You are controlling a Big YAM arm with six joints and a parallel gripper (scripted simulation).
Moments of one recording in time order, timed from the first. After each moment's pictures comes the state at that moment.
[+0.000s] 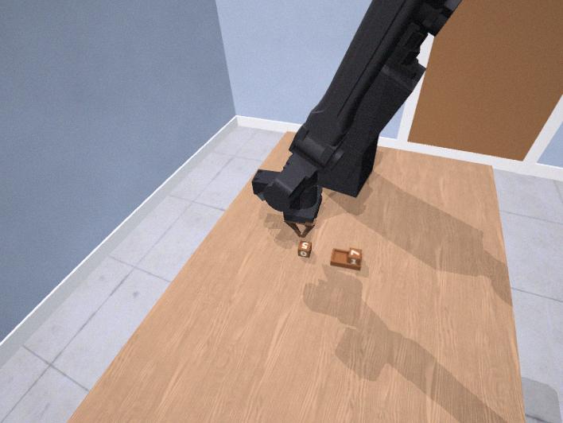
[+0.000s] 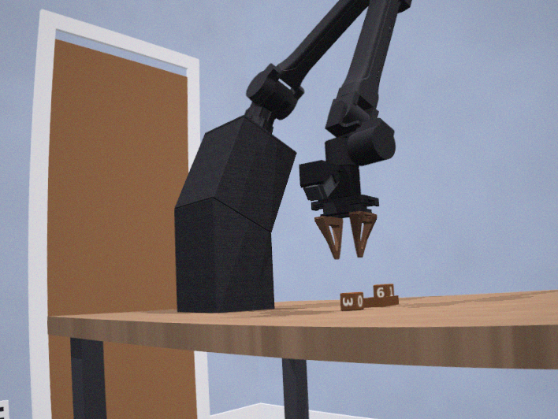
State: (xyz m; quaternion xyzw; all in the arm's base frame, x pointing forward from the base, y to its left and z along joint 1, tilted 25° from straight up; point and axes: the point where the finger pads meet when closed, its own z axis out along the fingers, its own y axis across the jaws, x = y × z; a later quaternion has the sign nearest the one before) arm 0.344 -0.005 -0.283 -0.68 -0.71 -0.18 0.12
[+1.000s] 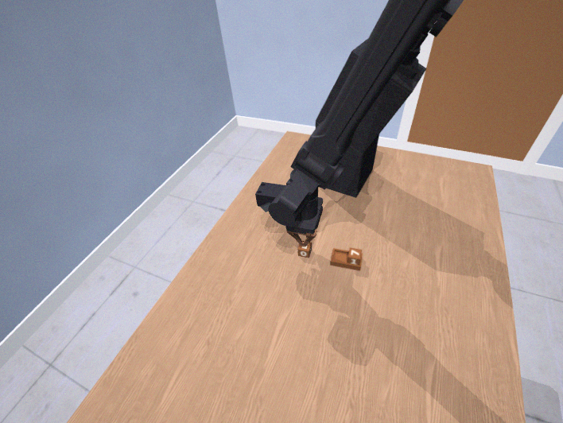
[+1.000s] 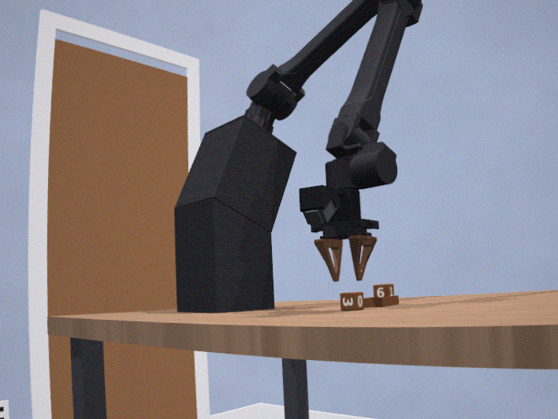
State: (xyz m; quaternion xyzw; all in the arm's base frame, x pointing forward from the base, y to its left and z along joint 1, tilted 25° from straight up) arm 0.342 0.013 -0.318 -0.67 -0.71 -0.18 0.12
